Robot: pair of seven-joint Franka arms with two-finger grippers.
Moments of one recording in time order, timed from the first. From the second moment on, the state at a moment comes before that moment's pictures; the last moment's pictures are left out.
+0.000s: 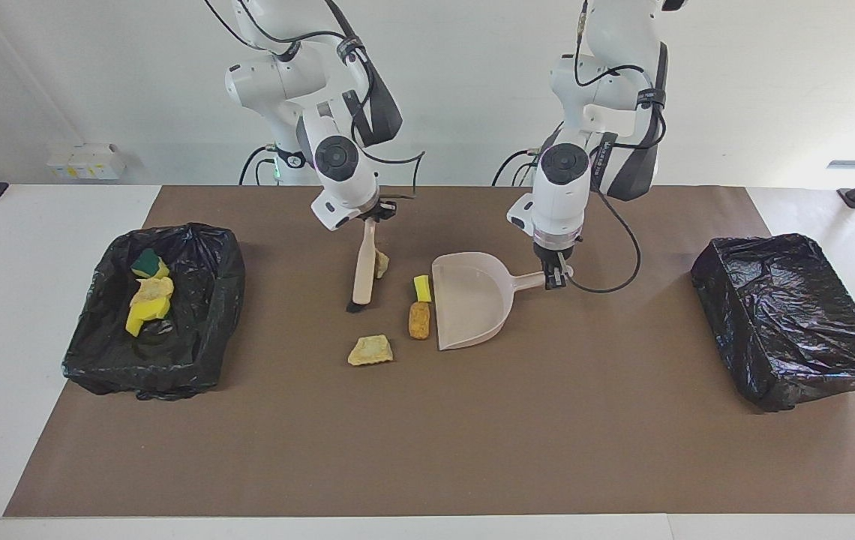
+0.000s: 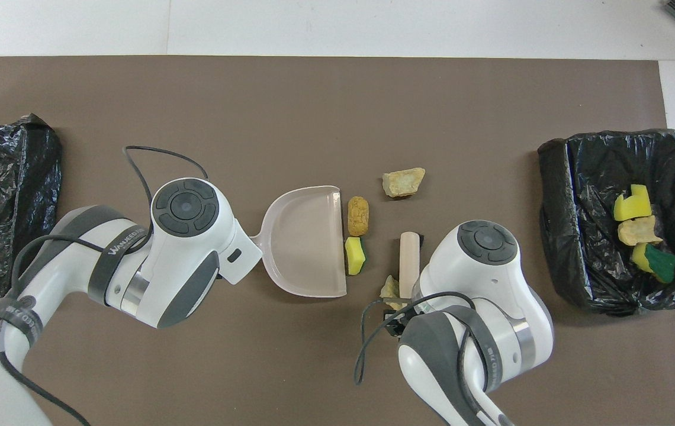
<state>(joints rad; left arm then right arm) -0.47 0.13 -0.02 -2.06 0.15 2.09 1.03 0.45 0.01 0.04 -2.23 0.37 1.88 0.45</state>
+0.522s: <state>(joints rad) -0.51 0.12 -0.02 -2.08 0.14 2.15 1.03 0.53 0.08 0.05 -2.12 0.70 1.98 0.46</state>
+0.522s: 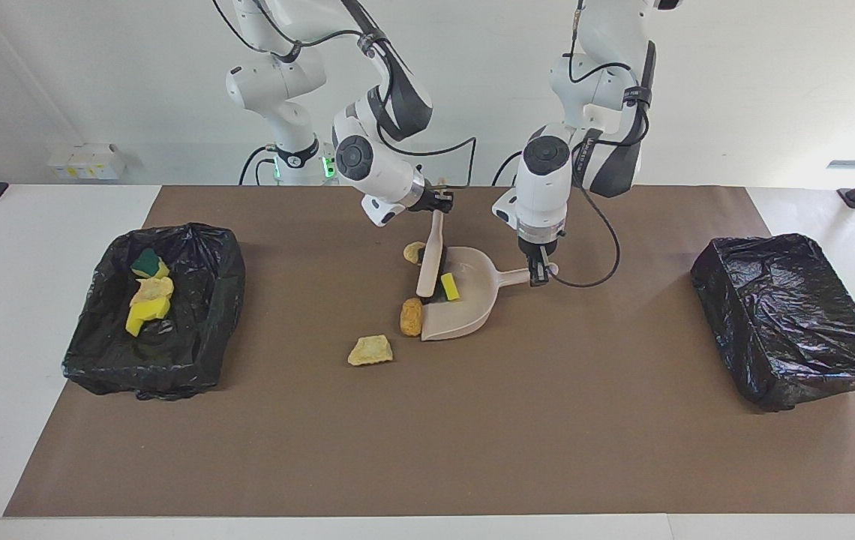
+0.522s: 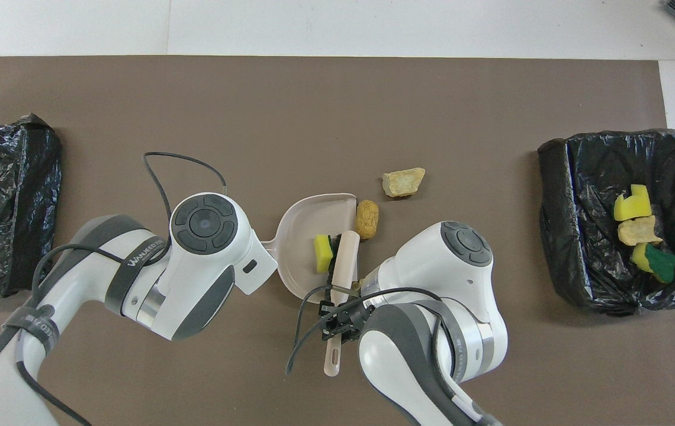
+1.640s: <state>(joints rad) -0.46 0.12 0.00 -2.09 0.04 2.10 1.00 0.36 0.26 0.03 -1.82 -0.32 1.83 0.12</state>
